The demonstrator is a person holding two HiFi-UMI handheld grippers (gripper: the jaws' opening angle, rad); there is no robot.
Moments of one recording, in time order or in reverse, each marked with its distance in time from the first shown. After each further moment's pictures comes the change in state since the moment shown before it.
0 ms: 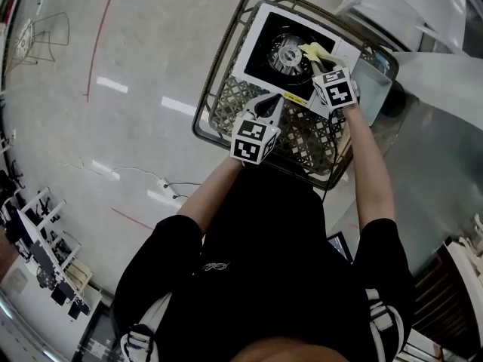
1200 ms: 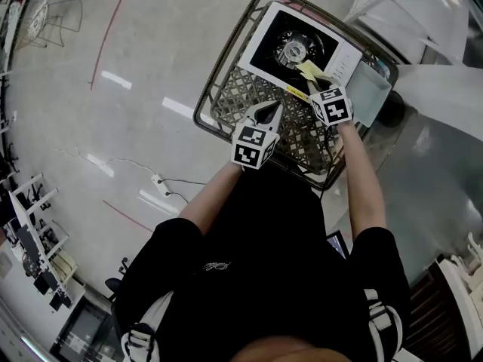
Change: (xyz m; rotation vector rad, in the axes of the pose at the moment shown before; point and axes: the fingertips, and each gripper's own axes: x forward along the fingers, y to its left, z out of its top) left arm -0.036 -0.024 -0.030 -0.023 -0.033 0.065; right arm -0.027 0.060 -0.043 0.011 -0.007 0.100
